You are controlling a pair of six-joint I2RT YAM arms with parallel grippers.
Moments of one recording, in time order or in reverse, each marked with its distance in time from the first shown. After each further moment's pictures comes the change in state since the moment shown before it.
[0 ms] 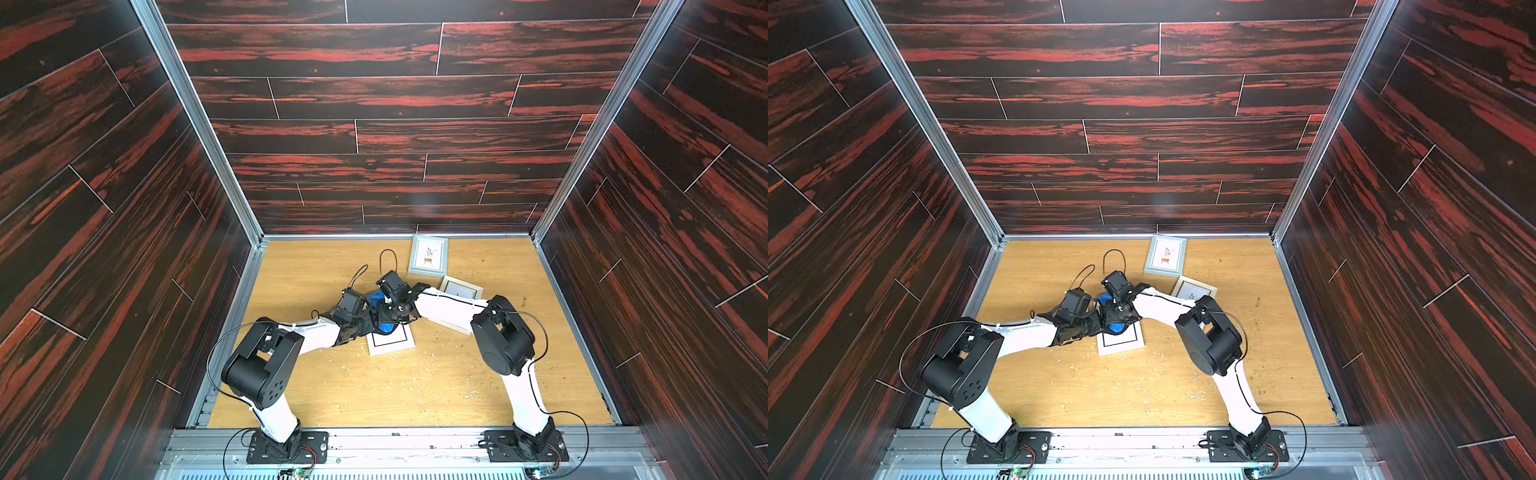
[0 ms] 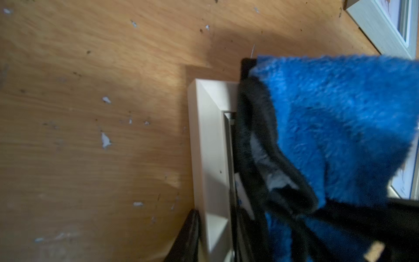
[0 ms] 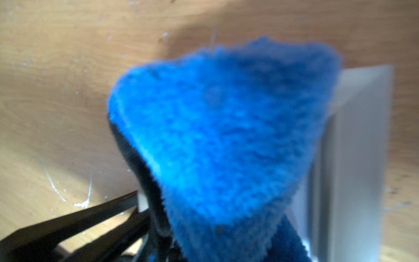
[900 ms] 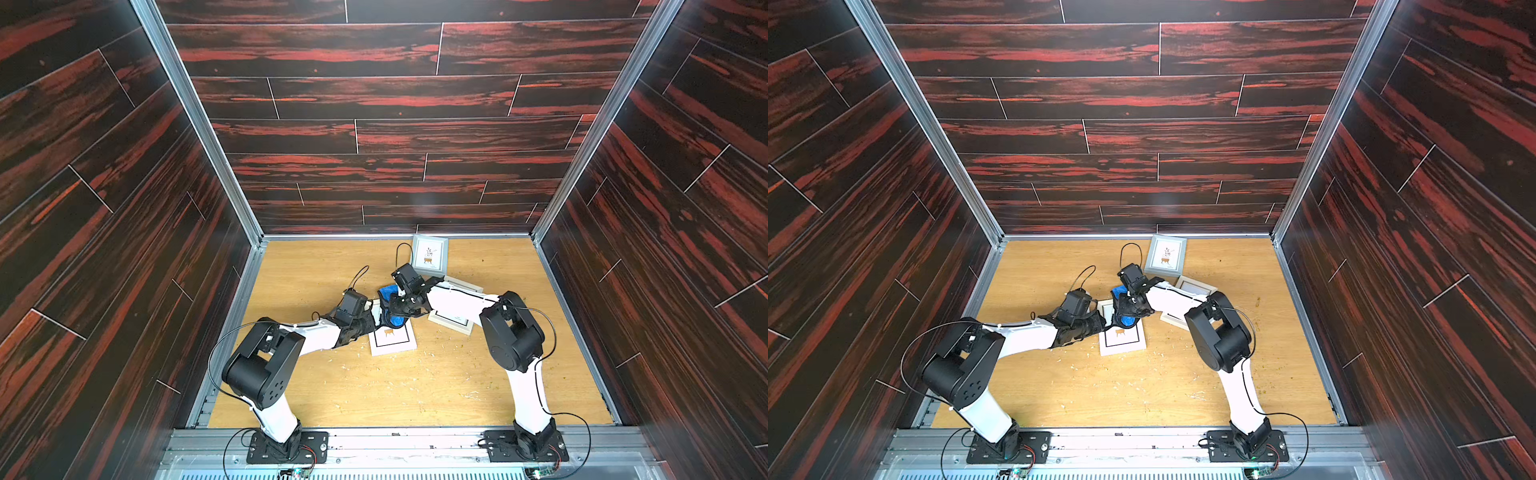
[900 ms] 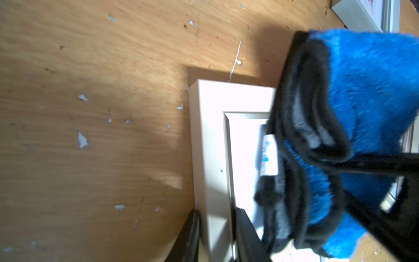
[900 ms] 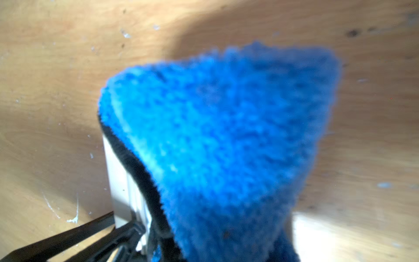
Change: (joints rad) left arm -0.003 0.002 -0.014 0.045 0.018 -0.003; right arm -0.042 0.013 0.033 -0.029 -0.036 -0.002
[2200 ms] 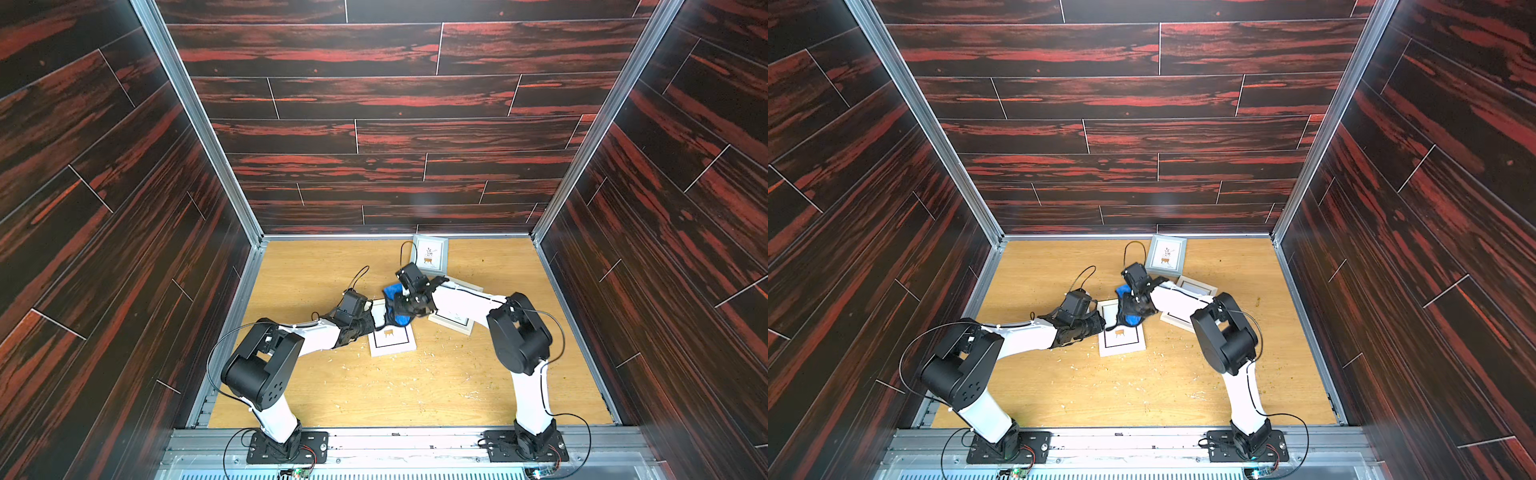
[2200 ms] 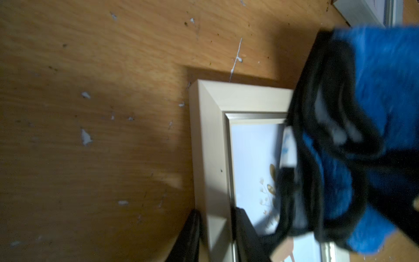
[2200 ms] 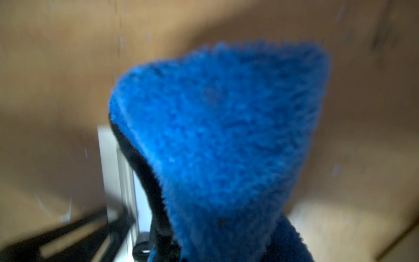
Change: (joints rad) left arm 0.000 -0.010 -0.002 -0.018 -0.002 0.011; right arm -0.057 -0.052 -0.033 0.002 0.067 -0.040
